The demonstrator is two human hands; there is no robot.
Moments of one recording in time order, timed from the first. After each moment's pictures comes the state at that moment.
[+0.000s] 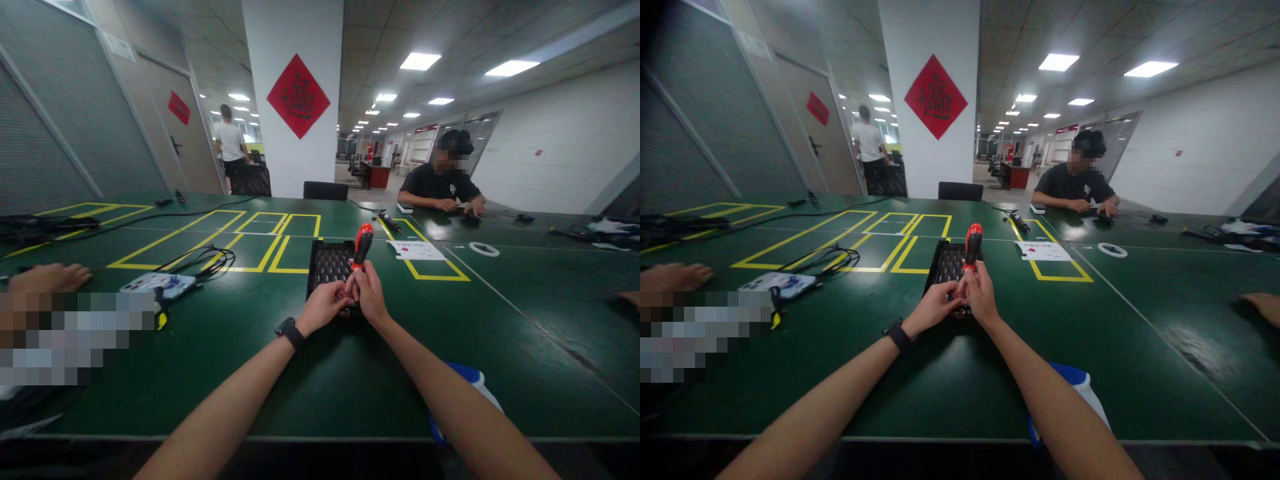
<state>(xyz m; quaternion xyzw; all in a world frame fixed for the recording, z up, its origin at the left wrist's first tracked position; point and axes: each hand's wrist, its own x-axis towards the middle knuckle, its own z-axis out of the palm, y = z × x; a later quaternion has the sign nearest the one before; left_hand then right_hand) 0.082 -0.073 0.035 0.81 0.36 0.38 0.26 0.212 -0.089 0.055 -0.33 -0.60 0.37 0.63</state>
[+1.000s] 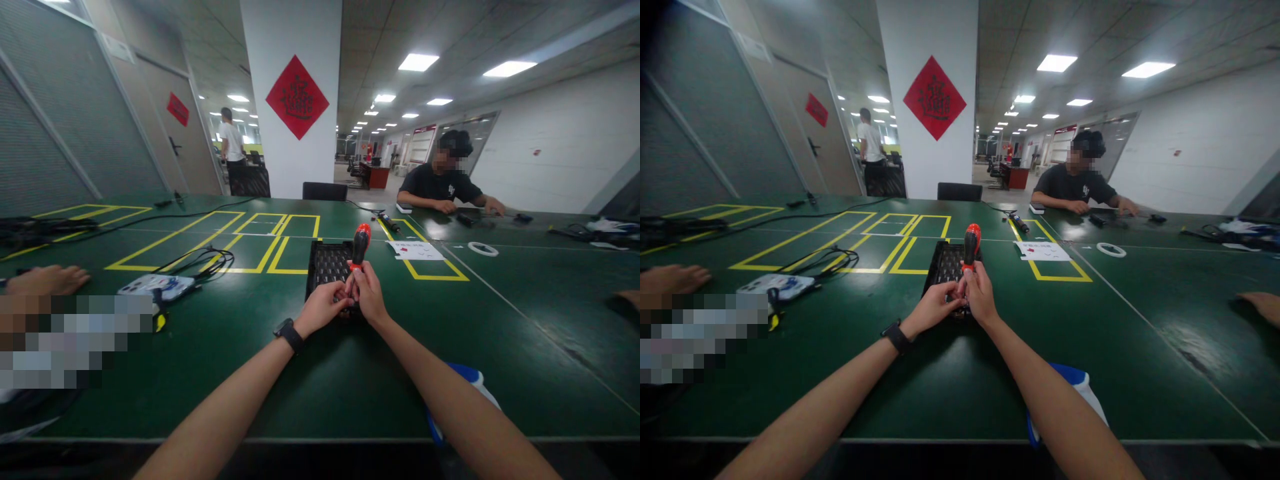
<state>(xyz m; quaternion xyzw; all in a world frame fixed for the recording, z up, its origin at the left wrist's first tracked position) 0.082 -0.073 0.037 0.81 0.35 0.38 0.27 0.213 -0.087 0.054 -0.33 -0.60 0.37 0.63</state>
